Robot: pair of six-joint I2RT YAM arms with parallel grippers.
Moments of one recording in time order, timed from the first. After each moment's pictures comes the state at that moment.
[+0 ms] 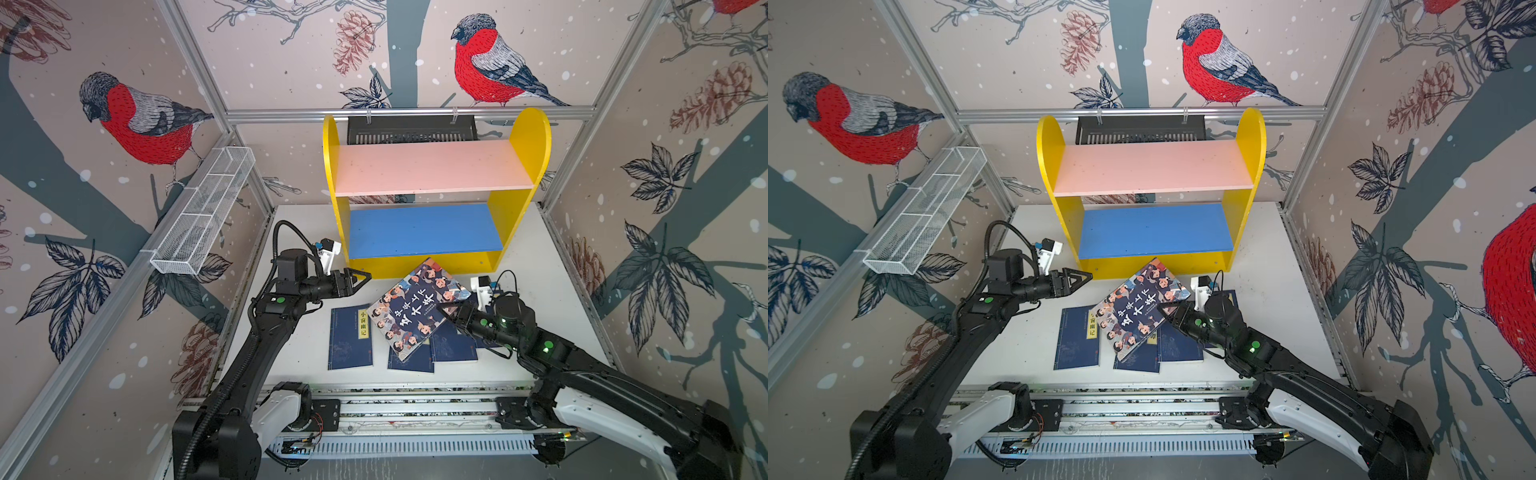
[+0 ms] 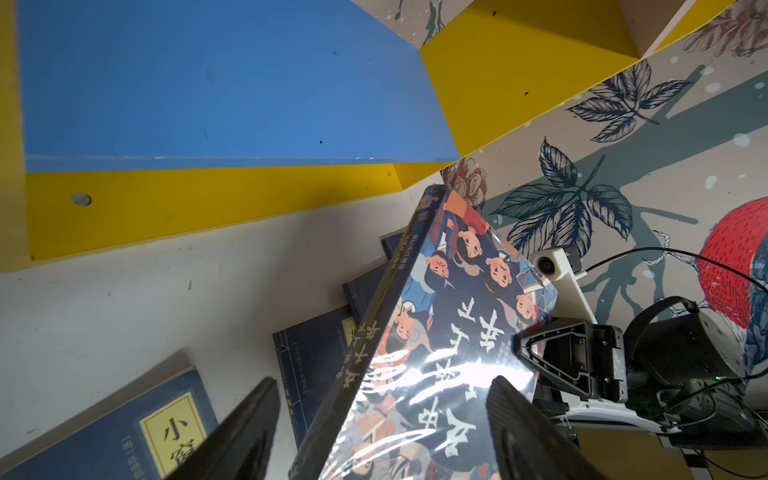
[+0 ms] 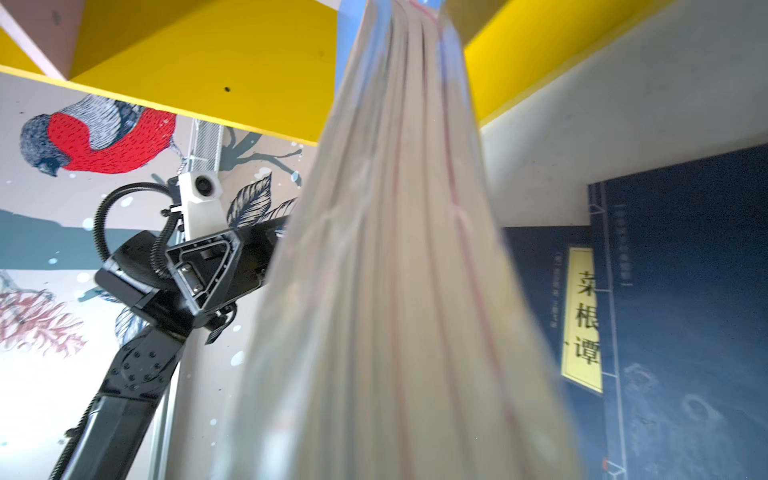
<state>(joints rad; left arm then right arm) -0.08 1.04 0.76 -0.31 0.89 -0.44 0.85 0.80 0.49 0.01 -0.20 1.21</state>
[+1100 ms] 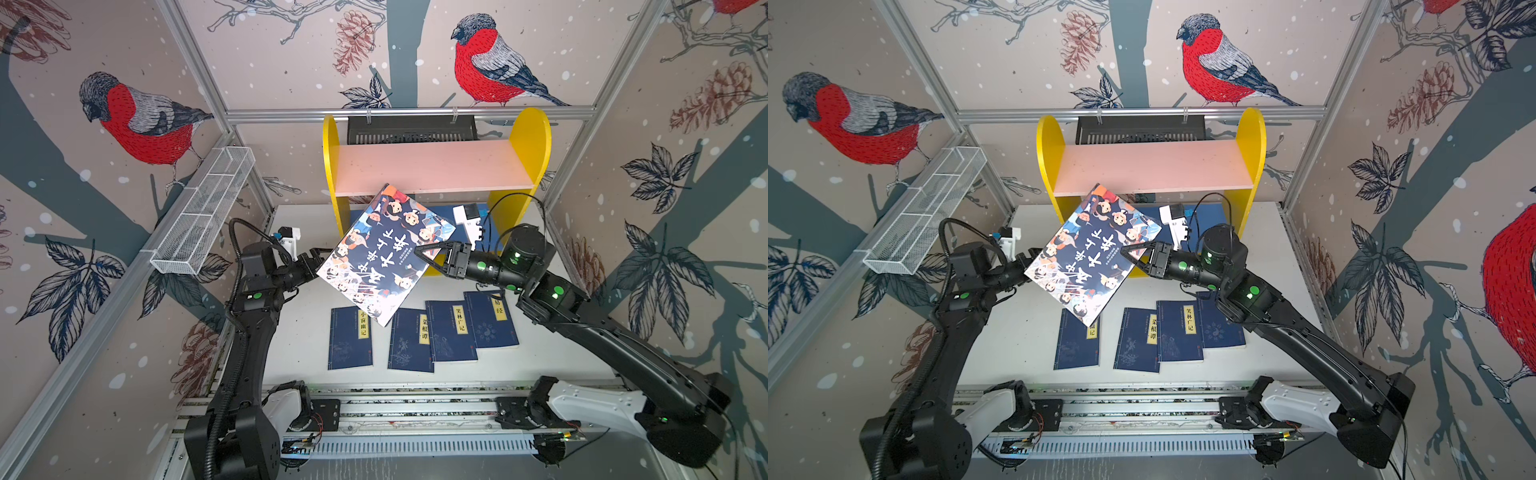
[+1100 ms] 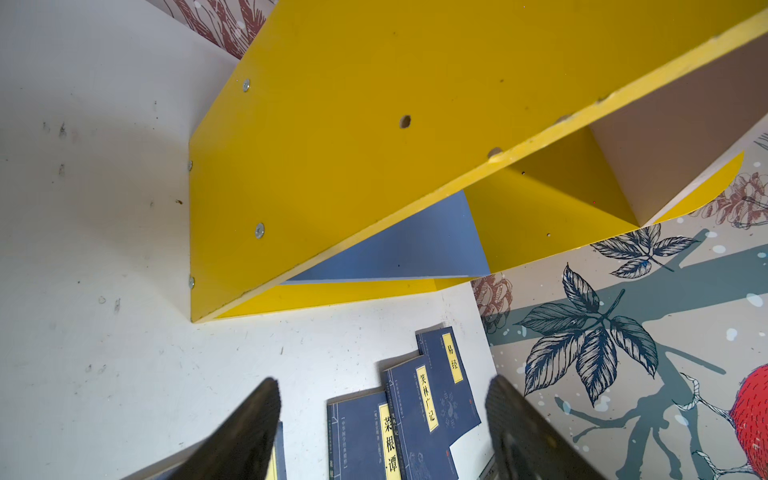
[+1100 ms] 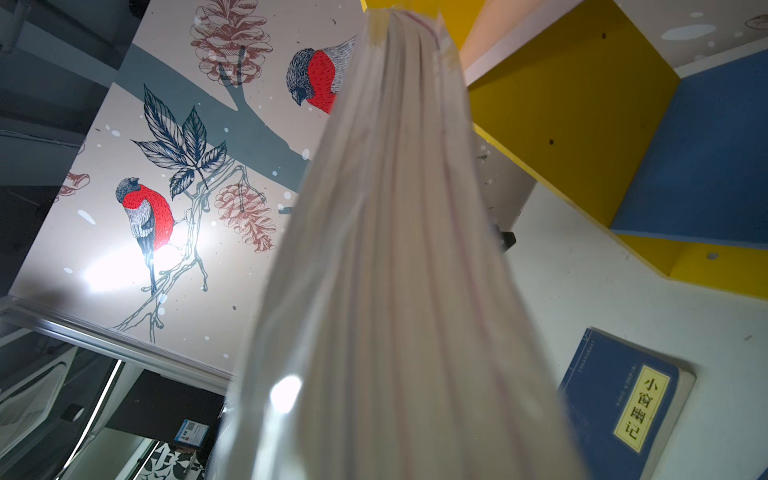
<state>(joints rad) 0.18 1.06 0.81 -0.25 0.87 -0.52 0.80 1.13 1.21 -0.05 -0.49 1.00</state>
